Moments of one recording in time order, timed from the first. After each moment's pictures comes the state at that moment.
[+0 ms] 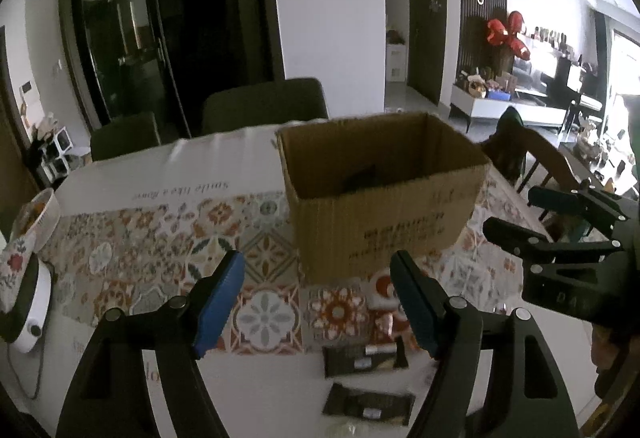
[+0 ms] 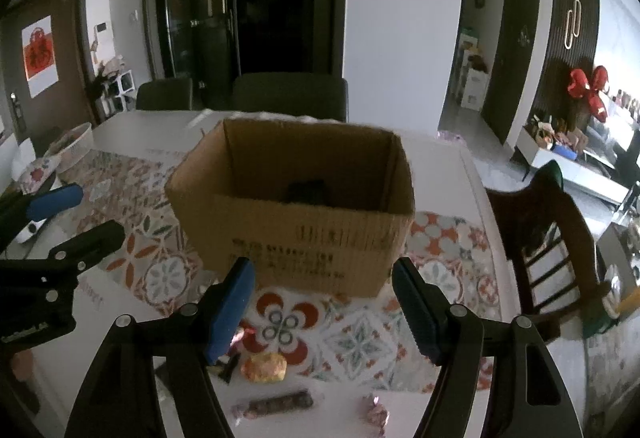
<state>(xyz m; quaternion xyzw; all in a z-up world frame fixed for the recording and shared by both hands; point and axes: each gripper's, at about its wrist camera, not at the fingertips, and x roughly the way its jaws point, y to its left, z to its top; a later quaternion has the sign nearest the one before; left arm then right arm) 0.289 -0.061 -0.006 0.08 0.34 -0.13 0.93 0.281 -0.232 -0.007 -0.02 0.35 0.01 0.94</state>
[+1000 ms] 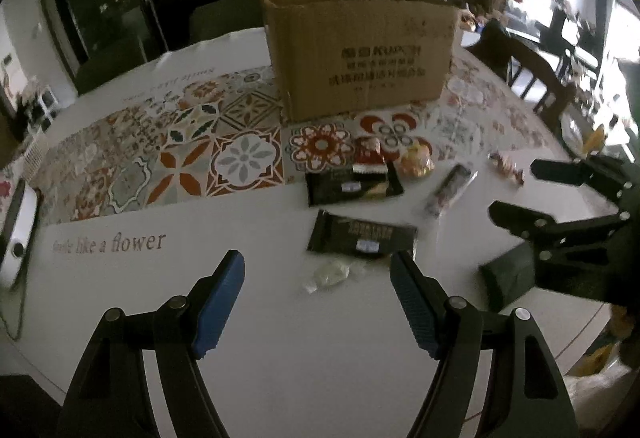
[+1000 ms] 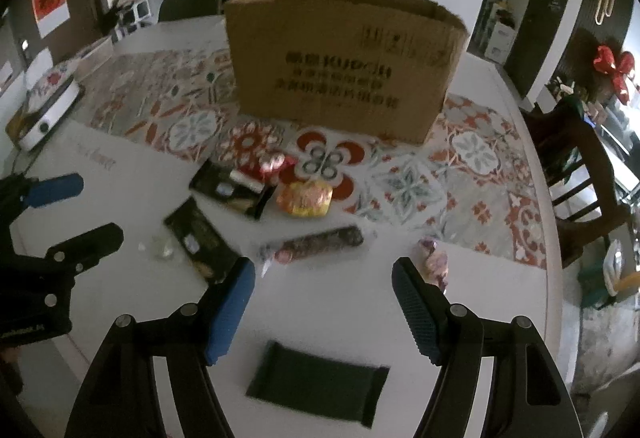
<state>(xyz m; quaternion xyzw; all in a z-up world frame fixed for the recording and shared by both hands) 0.195 -0.038 -0.099 0.12 0.45 -0.15 0.88 0.194 -0.197 -0.098 -0.05 0.47 0.04 0.88</state>
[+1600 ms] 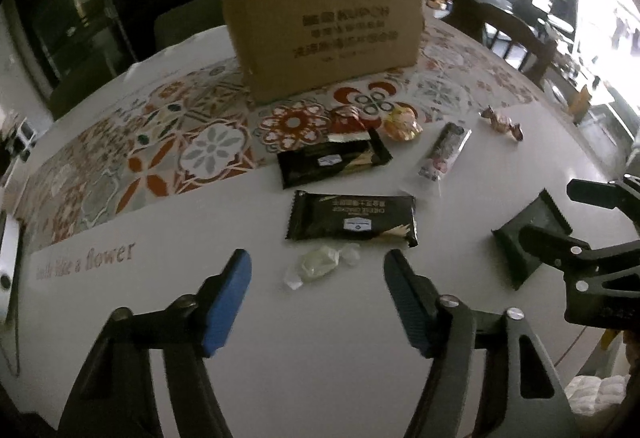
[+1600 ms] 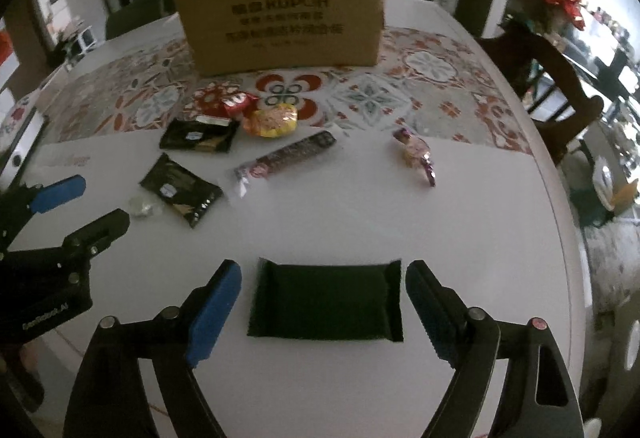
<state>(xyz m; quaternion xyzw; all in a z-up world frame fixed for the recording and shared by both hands) 0.200 -0.047 -0.137 0.16 0.44 -0.20 0.86 0.148 -0.208 -0.132 0.04 0.49 -0.06 0.87</state>
